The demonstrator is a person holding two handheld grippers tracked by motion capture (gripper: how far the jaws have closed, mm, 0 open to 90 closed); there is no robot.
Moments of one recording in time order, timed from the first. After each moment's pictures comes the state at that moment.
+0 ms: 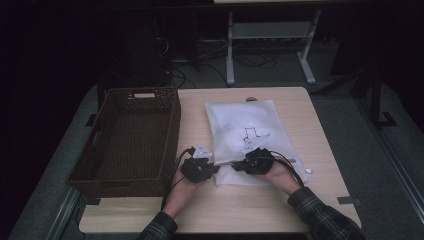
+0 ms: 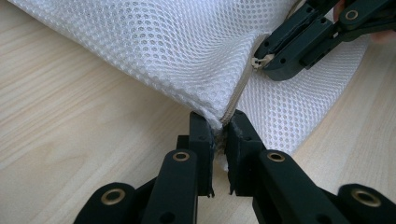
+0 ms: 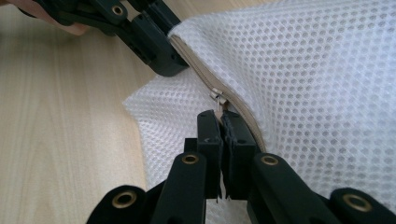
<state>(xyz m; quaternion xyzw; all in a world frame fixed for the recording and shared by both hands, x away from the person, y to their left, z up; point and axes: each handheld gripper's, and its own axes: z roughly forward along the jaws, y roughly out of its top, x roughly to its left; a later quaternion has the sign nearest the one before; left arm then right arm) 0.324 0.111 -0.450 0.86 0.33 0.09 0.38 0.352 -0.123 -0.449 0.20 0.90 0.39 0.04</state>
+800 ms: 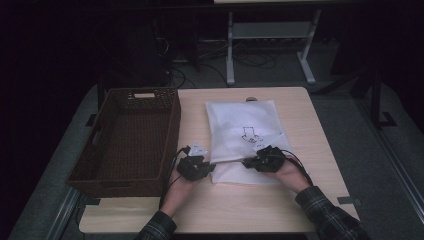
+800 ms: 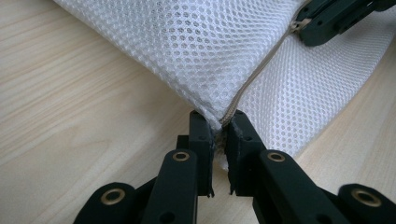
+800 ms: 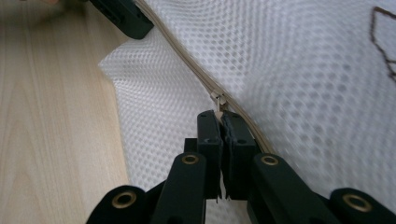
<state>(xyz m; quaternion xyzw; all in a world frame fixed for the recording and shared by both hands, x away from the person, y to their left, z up) 0.329 0.122 -0.452 0.85 0.36 0.09 0.38 0.355 -0.153 -0.448 0.24 0.89 0.38 0.05</state>
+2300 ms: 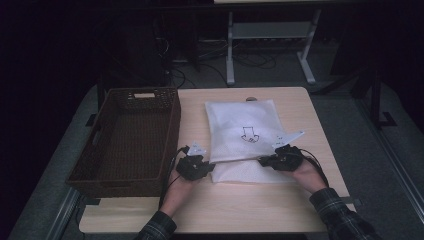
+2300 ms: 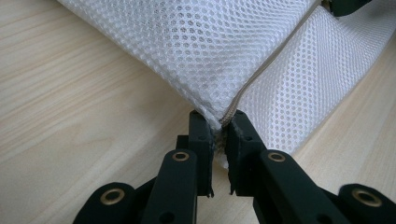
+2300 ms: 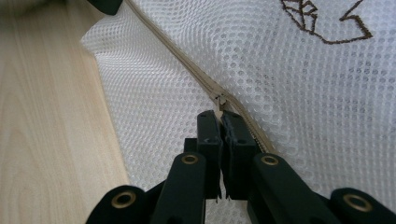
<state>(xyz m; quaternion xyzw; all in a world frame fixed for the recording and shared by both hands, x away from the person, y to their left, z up) 0.329 0.123 -0.451 0.84 0.36 0.09 0.39 0.353 -0.202 -0.445 0.27 0.88 0.38 0.06</state>
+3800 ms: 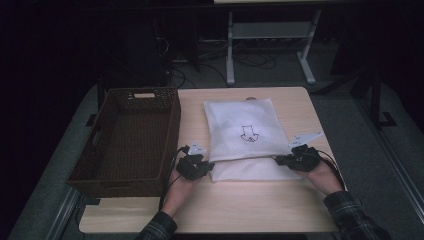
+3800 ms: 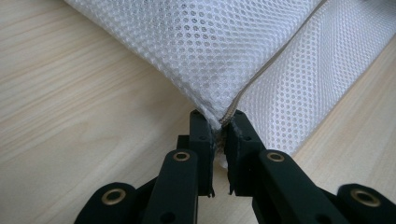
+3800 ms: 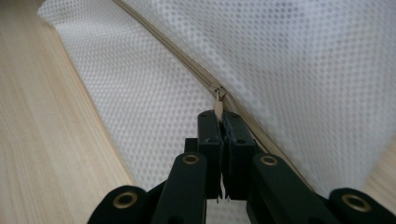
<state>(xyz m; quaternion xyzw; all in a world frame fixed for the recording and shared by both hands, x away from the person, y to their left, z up) 0.330 0.123 -0.451 0.84 0.38 0.10 0.38 0.347 -0.246 -0.444 0.32 0.87 0.36 0.09</state>
